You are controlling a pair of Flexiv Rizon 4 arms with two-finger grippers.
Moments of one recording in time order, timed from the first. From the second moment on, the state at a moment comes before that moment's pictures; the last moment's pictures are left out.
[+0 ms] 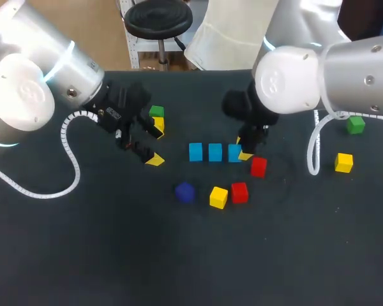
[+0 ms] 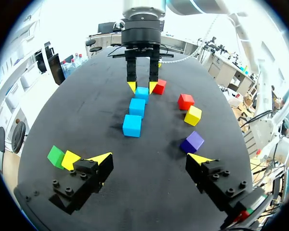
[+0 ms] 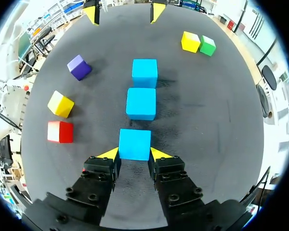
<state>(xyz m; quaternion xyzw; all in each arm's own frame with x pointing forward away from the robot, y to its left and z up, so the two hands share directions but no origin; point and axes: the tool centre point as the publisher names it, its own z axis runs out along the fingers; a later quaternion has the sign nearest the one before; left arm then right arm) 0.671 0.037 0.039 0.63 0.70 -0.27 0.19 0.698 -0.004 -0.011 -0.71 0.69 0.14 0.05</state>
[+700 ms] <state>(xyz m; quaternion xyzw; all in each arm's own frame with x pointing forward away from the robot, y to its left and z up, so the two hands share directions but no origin) 0.671 0.037 0.039 0.63 0.70 -0.27 0.19 0.702 -0.002 -0.010 -0.72 0.68 0.15 0.05</state>
